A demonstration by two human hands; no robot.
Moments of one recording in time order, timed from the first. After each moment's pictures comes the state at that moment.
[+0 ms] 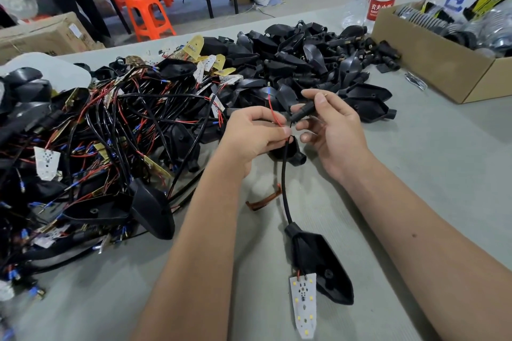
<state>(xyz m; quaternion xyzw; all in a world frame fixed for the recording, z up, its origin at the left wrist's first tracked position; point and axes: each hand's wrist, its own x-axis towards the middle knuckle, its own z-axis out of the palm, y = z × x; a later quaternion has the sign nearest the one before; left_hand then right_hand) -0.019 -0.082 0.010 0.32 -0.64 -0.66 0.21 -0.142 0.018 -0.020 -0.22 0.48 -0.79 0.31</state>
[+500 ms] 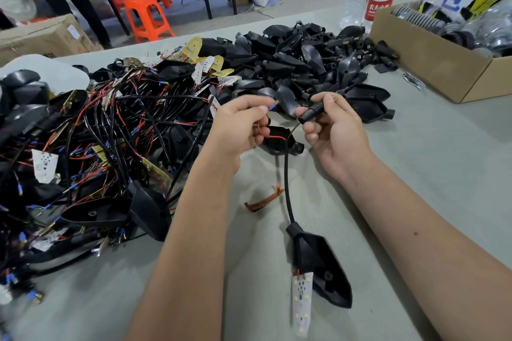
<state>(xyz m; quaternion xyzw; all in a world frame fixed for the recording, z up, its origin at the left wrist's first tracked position) -0.017 -0.098 0.015 0.32 -0.62 -0.67 0.26 -0.141 0.021 -0.014 -0.15 0.44 -0.82 0.33</state>
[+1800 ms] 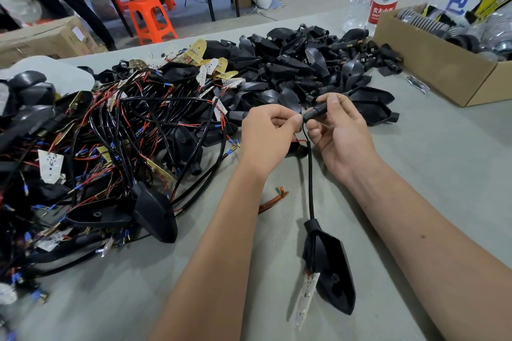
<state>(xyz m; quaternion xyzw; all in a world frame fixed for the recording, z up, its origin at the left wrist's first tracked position) -0.042 -0.071 -0.003 0.31 -0.75 -0.50 0.31 -0.143 0.018 -0.015 -0.14 0.43 -0.83 0.31</state>
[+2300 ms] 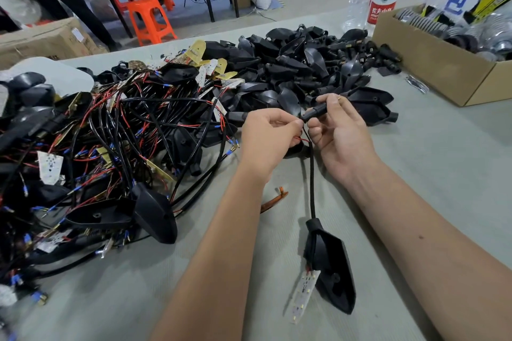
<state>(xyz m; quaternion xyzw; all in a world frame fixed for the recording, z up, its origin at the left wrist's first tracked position) -0.044 -0.066 -0.004 0.31 -0.68 -0.59 0.30 -0.145 0.017 -0.017 -0.13 0.41 -0.85 0.31</state>
